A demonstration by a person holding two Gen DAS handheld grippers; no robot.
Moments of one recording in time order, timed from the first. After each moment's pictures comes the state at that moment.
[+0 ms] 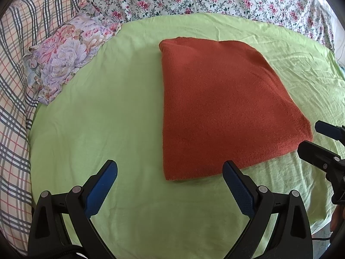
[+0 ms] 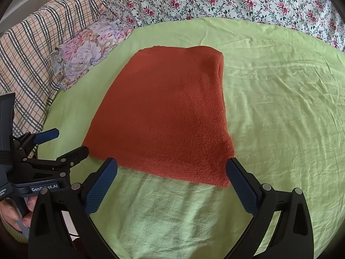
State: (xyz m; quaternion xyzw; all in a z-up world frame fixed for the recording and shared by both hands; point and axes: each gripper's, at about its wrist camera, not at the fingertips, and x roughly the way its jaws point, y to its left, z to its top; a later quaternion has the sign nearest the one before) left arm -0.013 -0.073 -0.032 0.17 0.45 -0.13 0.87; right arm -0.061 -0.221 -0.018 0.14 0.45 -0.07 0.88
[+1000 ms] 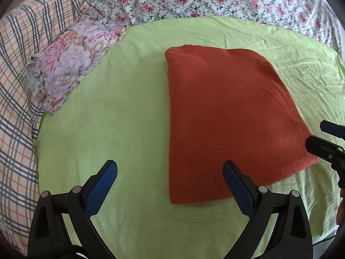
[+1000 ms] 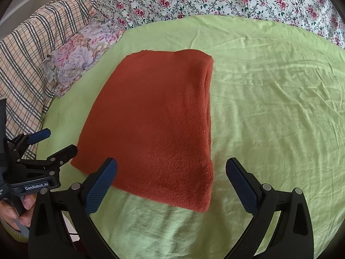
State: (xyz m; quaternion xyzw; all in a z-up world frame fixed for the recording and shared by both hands) left arm 0.014 -0.086 -0.020 0.18 0.45 -0.10 0.87; right arm -0.039 -0.259 -0.013 0.16 0.46 -0.07 0.87
